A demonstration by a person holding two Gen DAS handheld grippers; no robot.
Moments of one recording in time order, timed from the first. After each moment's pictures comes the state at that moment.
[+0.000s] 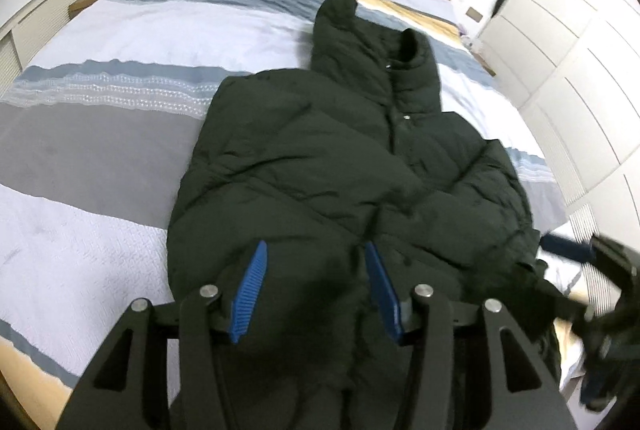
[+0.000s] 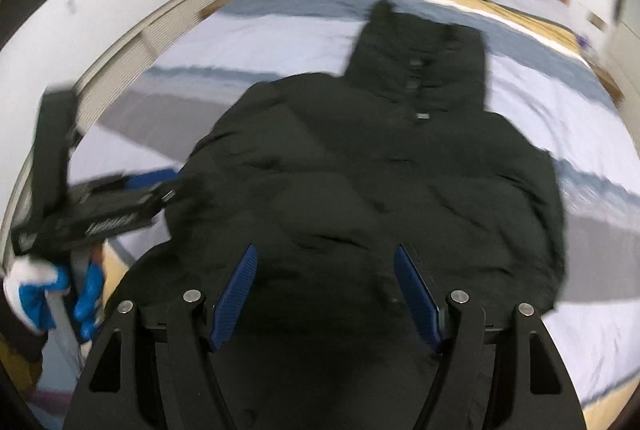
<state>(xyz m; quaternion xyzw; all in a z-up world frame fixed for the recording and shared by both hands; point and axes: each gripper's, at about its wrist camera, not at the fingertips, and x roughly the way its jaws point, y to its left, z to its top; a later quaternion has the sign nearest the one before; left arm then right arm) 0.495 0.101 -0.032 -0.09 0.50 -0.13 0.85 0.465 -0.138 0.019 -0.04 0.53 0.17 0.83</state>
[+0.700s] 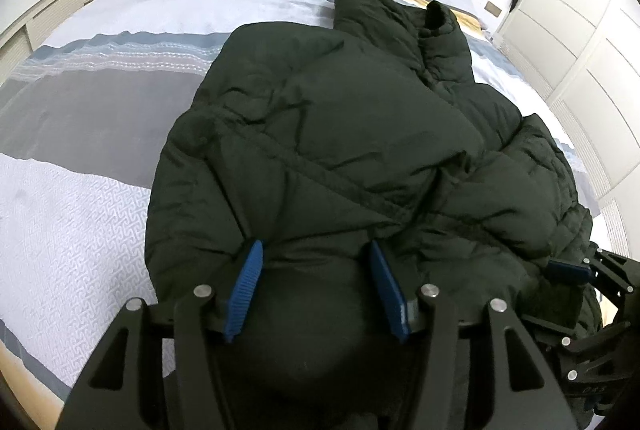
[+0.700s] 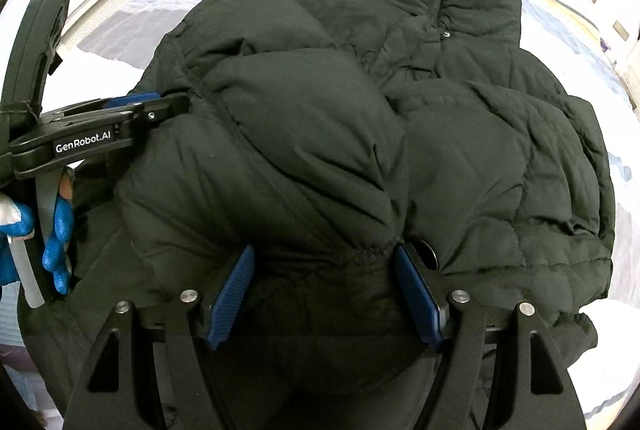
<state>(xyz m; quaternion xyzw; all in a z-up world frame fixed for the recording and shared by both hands) 0.479 0.085 -0.101 -0.07 0.49 -0.09 0.87 0.445 -0.156 -0.083 -0.10 0.57 0.17 0.80</state>
